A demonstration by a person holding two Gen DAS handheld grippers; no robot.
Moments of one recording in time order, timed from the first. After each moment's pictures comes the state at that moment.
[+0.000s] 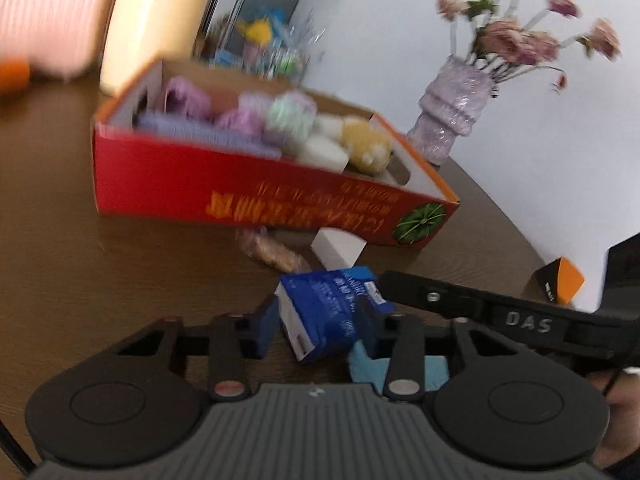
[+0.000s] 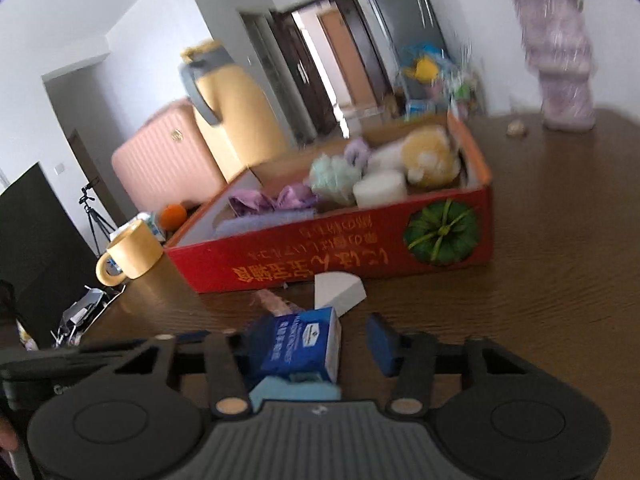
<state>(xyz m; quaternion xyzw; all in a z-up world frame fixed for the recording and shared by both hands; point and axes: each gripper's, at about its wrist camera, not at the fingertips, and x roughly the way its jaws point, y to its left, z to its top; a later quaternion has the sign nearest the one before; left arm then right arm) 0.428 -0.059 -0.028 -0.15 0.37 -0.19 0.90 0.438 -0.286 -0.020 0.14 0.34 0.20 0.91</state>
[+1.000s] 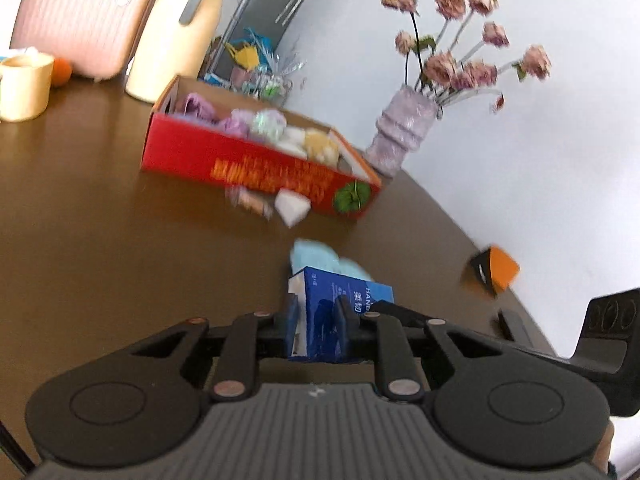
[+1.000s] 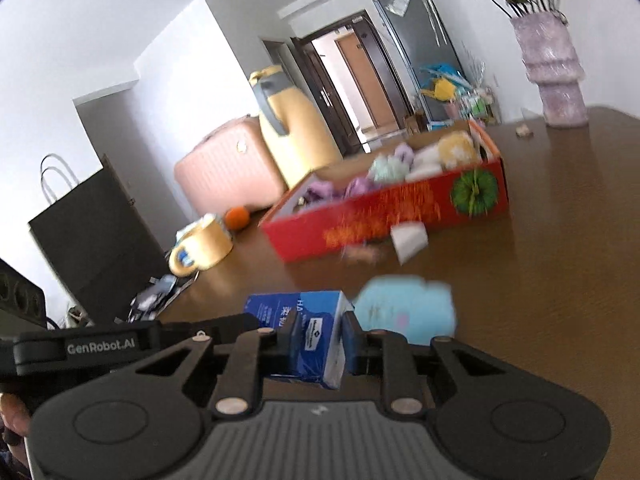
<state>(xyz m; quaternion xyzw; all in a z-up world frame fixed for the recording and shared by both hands) 0.265 -0.033 0.004 -0.17 0.32 -0.20 0.91 0.280 -0.271 -0.002 0.17 0.28 0.23 0.92</state>
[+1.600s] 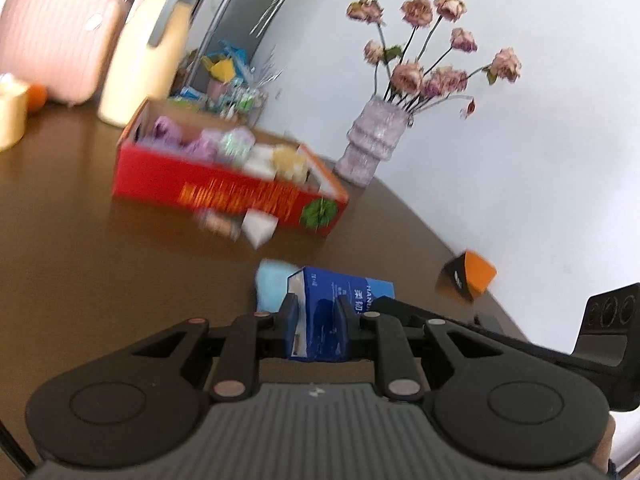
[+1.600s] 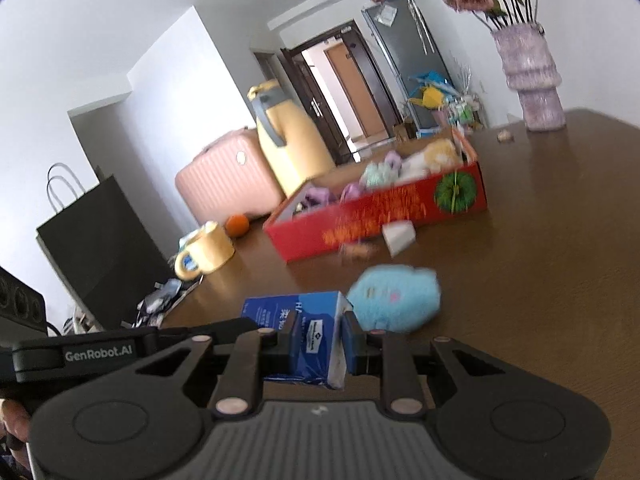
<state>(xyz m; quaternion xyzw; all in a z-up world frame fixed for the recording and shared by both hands) 0.280 -0.046 0.035 -0.16 0.29 -0.24 0.91 0.251 -0.283 0.017 0.18 0.26 0.21 0.93</state>
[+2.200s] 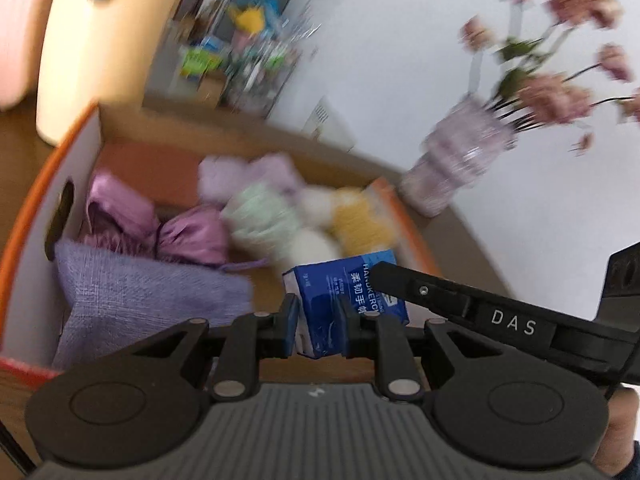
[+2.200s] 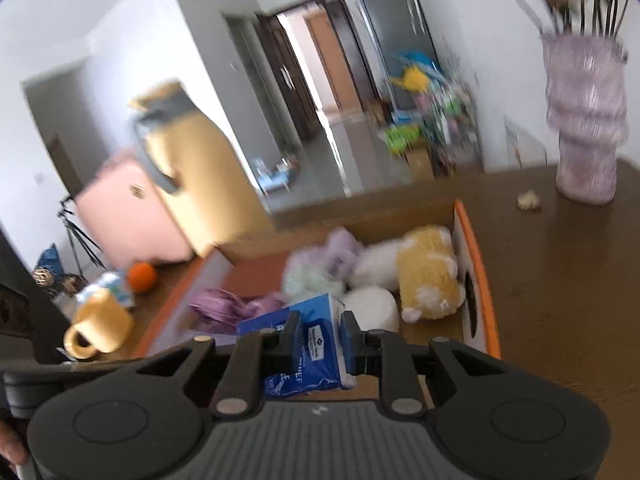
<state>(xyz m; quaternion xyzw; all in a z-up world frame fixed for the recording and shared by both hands) 0.572 -0.066 0.010 -0.18 0.39 -0.21 0.88 0.562 -0.284 0.044 0.13 0.34 0.17 0.92</state>
